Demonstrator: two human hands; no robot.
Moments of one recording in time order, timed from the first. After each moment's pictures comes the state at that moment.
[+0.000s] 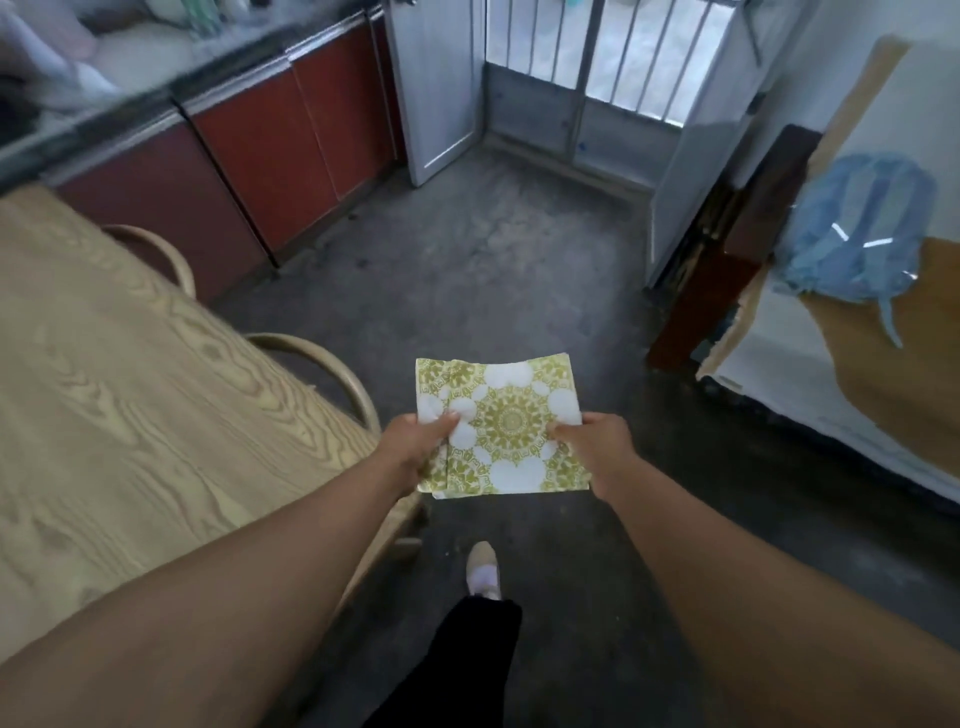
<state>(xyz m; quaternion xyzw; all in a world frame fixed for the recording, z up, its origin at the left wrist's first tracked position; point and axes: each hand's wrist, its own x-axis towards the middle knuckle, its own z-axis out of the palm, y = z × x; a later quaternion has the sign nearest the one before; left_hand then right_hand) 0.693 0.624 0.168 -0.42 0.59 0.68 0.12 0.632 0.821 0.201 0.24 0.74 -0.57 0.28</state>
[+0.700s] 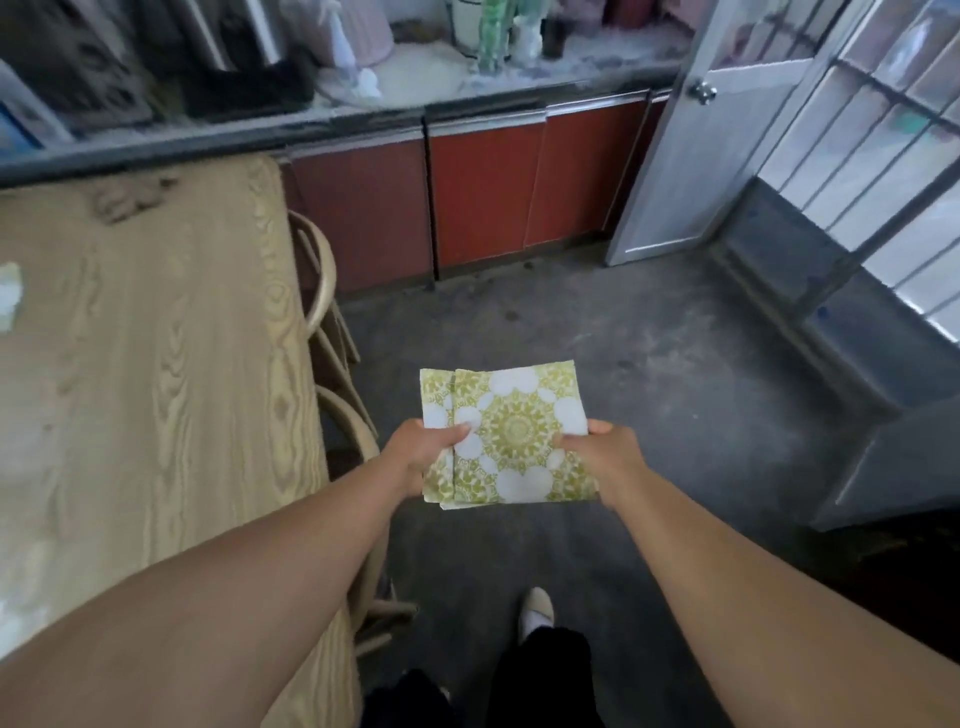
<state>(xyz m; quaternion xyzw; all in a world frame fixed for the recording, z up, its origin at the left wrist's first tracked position) 0.474 0.448 0.186 -0.53 0.41 0.74 -0.05 0.309 0.581 0.218 -0.01 0.78 -0.46 0.43</state>
